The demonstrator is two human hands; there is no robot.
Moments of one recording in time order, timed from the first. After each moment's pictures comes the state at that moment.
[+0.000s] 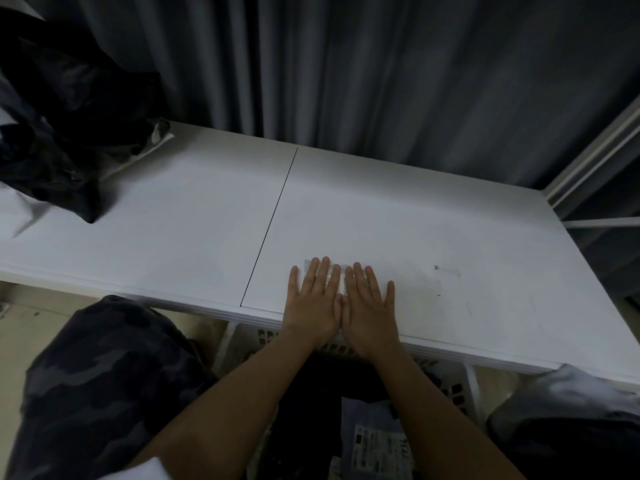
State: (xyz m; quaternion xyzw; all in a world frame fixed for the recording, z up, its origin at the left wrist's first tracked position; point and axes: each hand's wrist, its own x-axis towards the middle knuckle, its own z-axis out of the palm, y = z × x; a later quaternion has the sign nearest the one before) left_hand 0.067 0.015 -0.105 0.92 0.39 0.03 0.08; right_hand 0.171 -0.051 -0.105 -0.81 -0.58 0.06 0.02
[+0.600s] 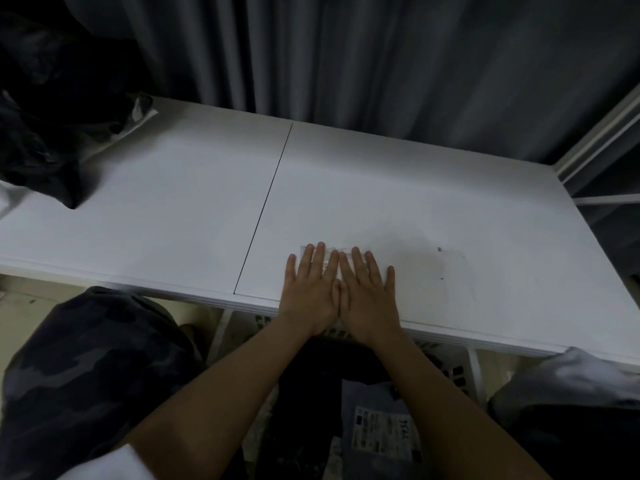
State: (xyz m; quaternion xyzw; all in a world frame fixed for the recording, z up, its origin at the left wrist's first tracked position) left_hand 0.070 0.020 -0.108 0.91 0.40 0.03 0.09; right_hand 0.173 -0.048 -0.108 -0.81 -0.58 0.07 0.03
